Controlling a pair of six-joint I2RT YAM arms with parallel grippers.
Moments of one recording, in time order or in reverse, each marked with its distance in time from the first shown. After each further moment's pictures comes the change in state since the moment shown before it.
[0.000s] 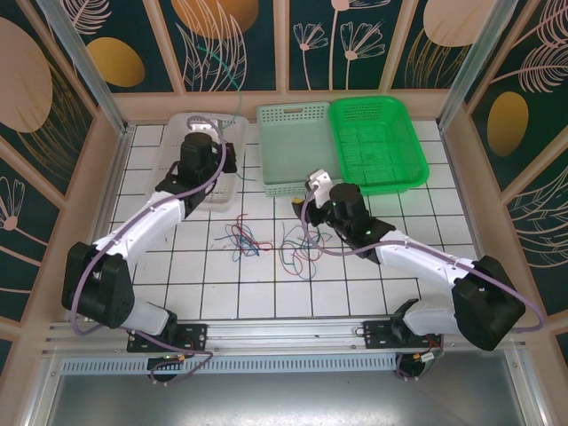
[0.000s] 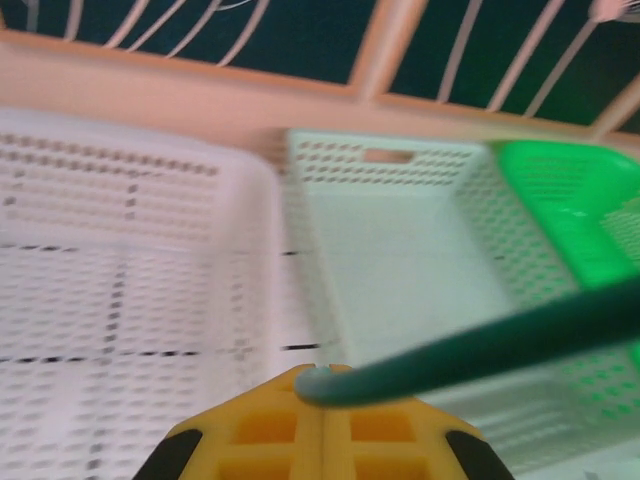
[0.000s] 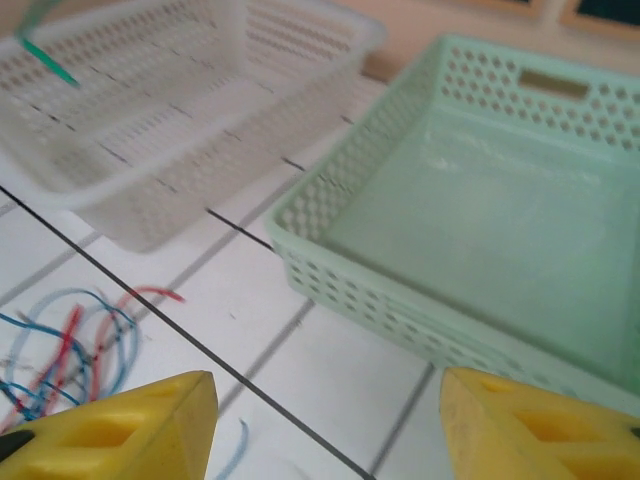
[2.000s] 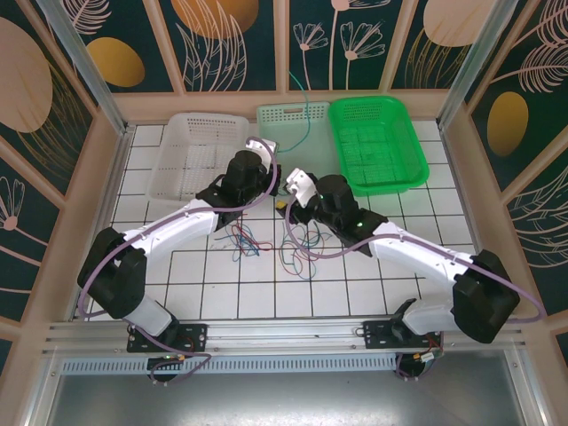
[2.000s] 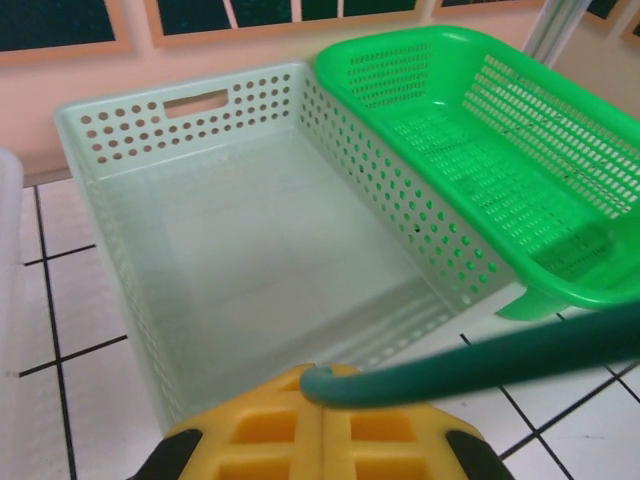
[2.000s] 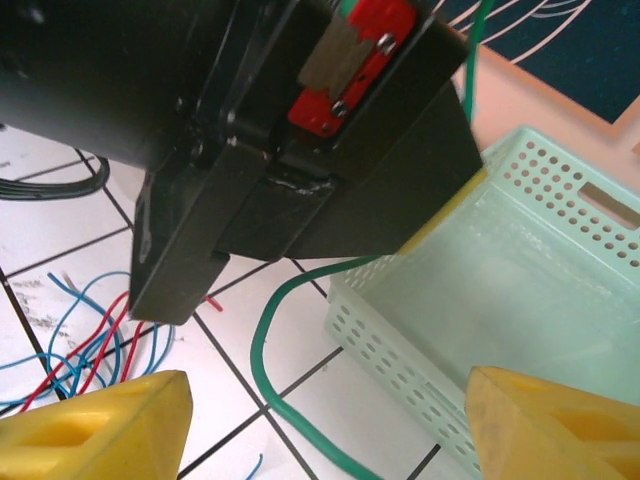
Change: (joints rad) left arm -0.321 0.082 -0.004 0.096 -0.063 0.138; right arm 0.099 0.068 0.175 -0.094 -0.047 -0.274
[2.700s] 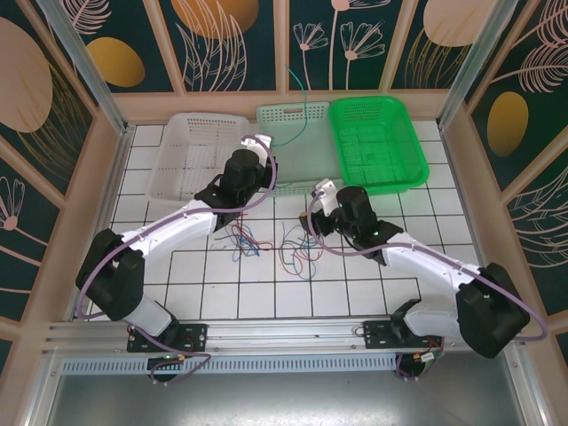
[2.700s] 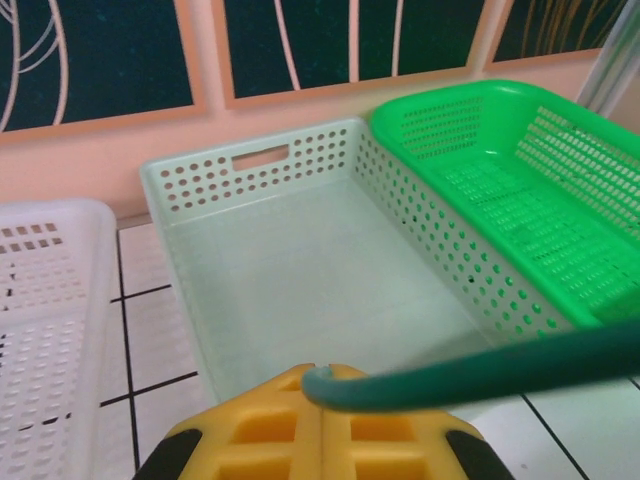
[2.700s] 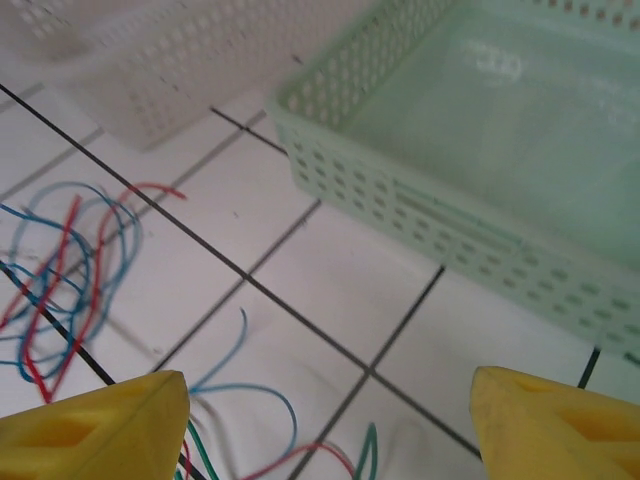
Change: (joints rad) left arm 0.000 -0.014 -0.008 0.068 -0.127 0.042; right arm -0.129 -0.129 -0.208 -0.027 -0.066 0.223
